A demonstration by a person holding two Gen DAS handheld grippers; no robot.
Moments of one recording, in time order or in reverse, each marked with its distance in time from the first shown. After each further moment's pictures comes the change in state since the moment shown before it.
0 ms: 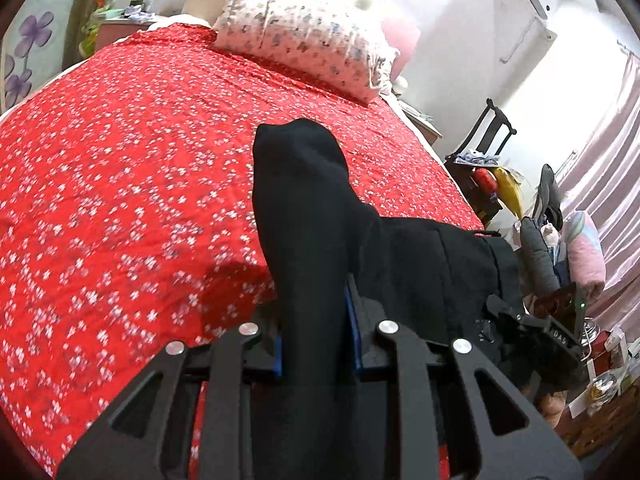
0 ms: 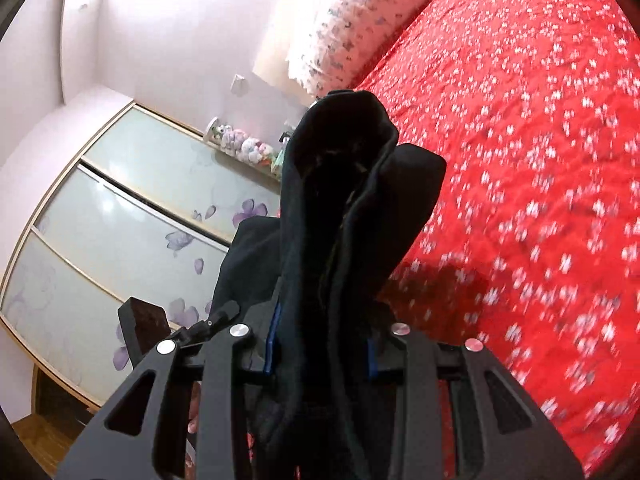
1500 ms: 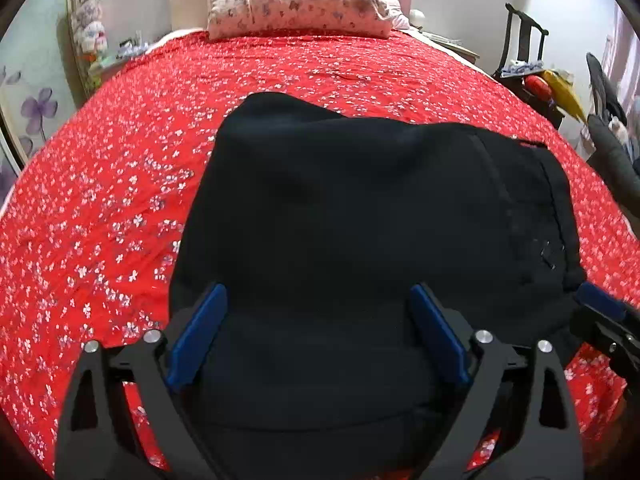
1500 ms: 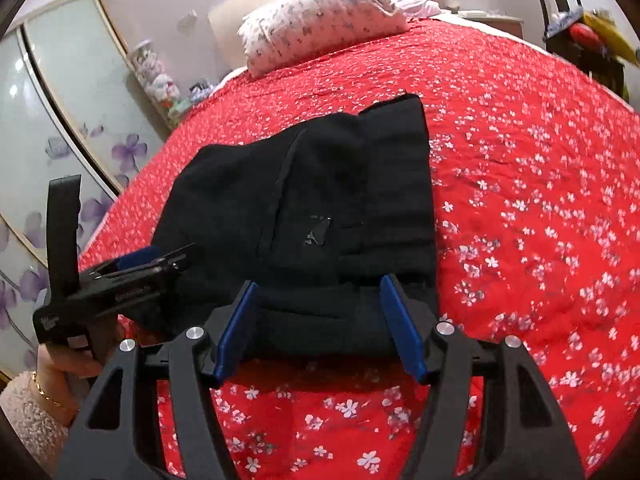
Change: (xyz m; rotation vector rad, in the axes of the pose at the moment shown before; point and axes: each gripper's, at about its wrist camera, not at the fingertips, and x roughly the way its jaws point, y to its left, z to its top) left arm 0.083 -0.035 -0.072 0.274 0.097 0.335; right arm 0.011 0.016 -0.076 -0.376 0.045 -0.560
